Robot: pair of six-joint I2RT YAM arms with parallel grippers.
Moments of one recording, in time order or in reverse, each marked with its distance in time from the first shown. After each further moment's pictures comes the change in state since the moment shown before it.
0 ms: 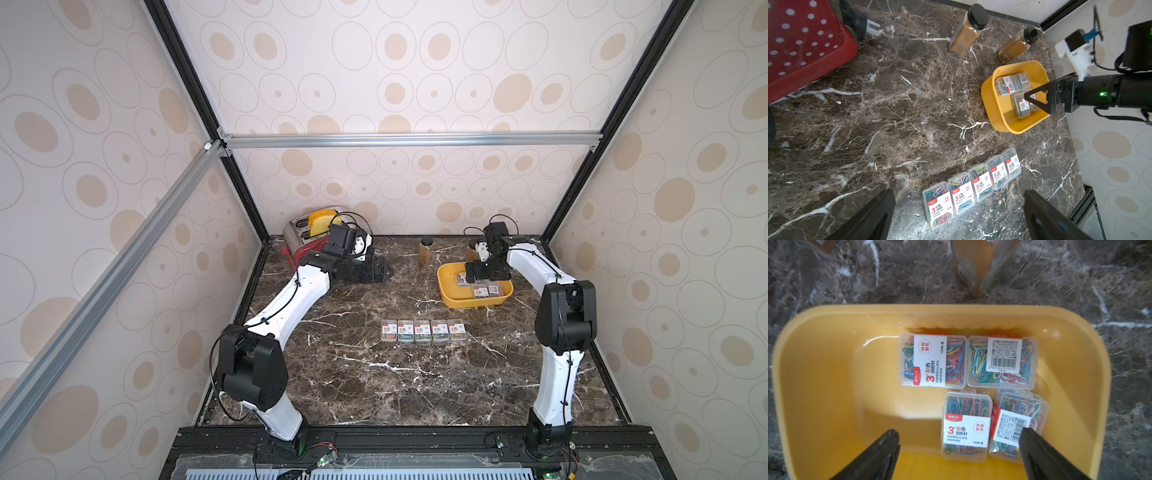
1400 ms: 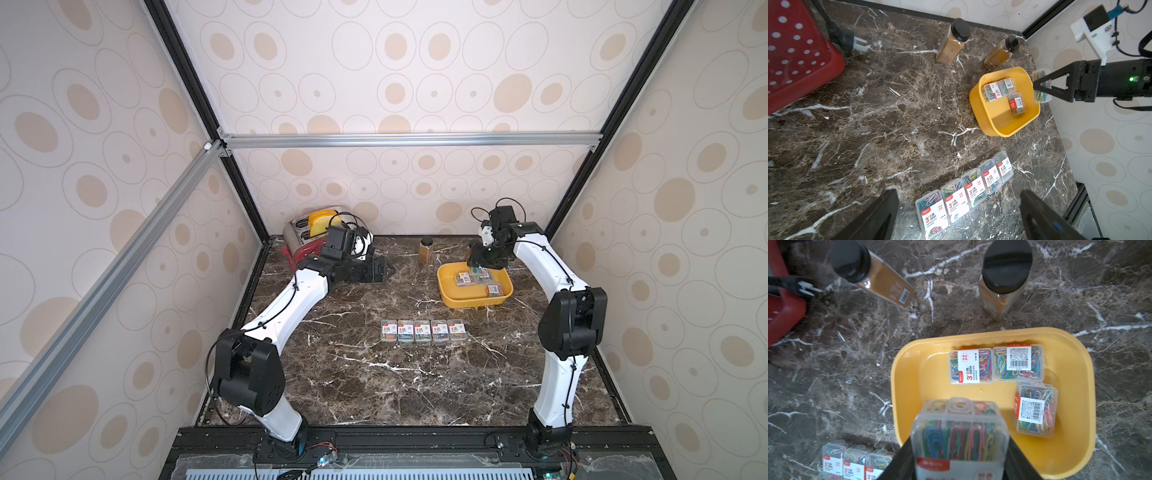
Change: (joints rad) left arm -0.007 -0.050 -0.064 0.100 0.047 0.013; right arm 0.021 -0.087 0.157 -0.111 -0.124 0.162
